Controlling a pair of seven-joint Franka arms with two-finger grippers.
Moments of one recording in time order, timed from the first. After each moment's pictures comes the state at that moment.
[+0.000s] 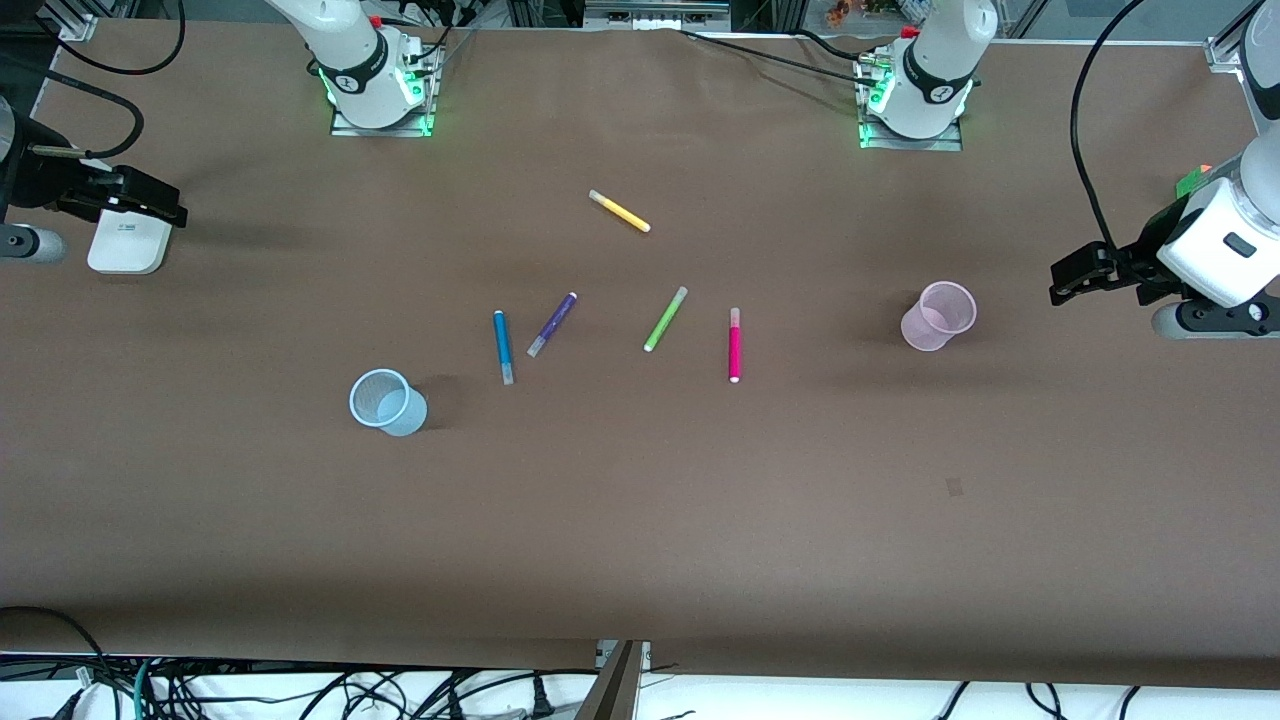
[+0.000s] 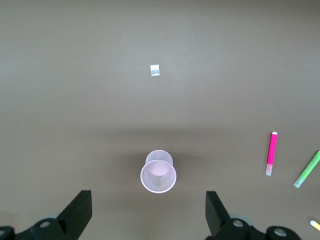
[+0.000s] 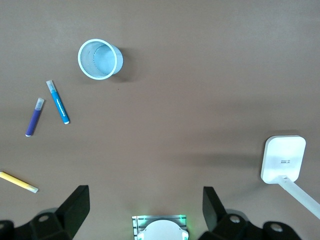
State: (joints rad) left arm 0.05 0.14 -0.11 -1.49 0.02 1.57 -0.09; right arm 0.05 0.04 -0.04 -1.54 -0.01 1.41 0.05
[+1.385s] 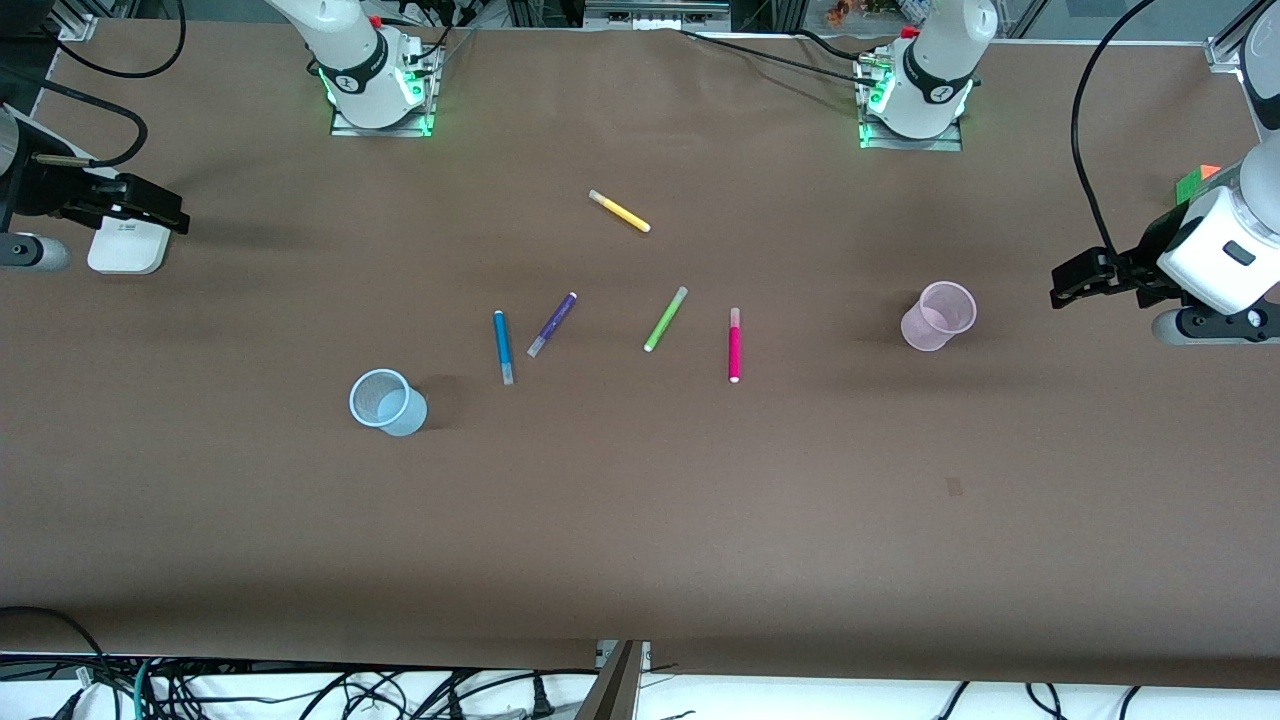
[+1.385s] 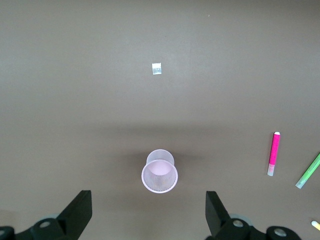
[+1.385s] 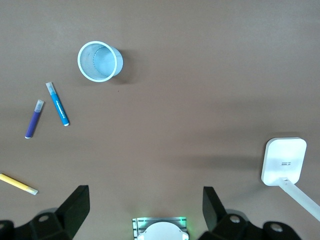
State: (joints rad) left arm 0.05 0.15 -0.11 -1.49 0.02 1.57 -0.09; right arm 0.05 0.06 -0.04 -1.53 -0.01 1.42 0.05
